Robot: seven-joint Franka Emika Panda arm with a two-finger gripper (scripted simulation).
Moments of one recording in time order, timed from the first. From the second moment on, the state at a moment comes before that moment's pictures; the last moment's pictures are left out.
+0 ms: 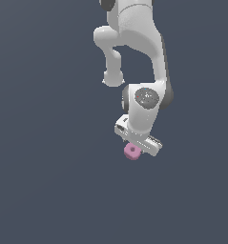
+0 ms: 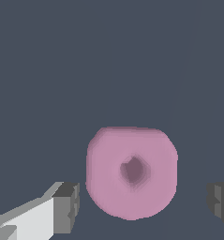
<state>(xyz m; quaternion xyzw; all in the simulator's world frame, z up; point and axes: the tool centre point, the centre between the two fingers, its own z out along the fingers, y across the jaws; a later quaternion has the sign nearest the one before) 0.034 0.093 0.095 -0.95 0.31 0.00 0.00</state>
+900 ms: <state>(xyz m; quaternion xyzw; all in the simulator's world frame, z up) 0.038 0.100 0.065 -0.94 0.33 -0.01 0.00</state>
